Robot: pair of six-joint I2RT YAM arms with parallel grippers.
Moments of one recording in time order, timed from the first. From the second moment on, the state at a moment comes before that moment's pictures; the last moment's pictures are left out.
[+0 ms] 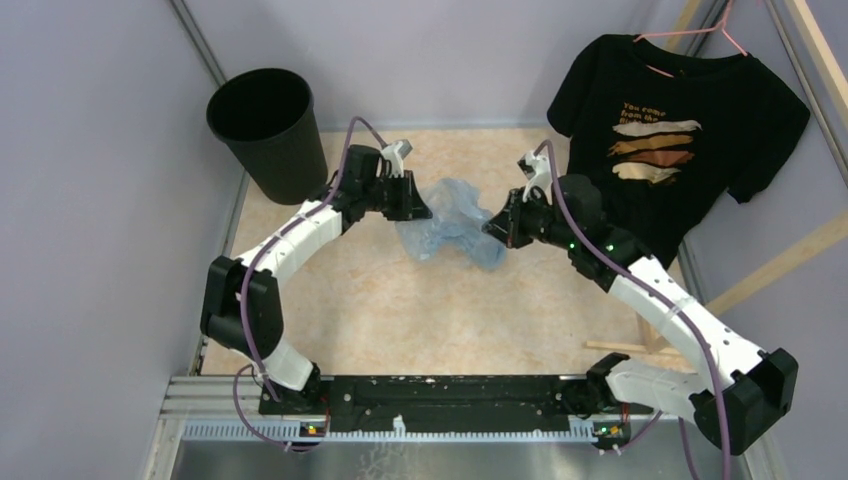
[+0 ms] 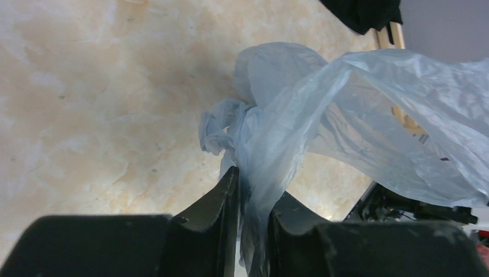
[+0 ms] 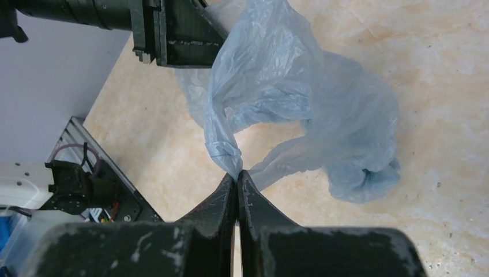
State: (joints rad) left arm -0.40 1.59 1.22 -0.28 0.50 -0.39; right arm 0.57 1.08 1.00 -0.33 -0.26 0.38
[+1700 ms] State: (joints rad) left arm -1.05 1.60 1.47 -0.65 -0.20 -0.70; right arm 0.37 0.78 0.38 -0.01 -0.30 0.64
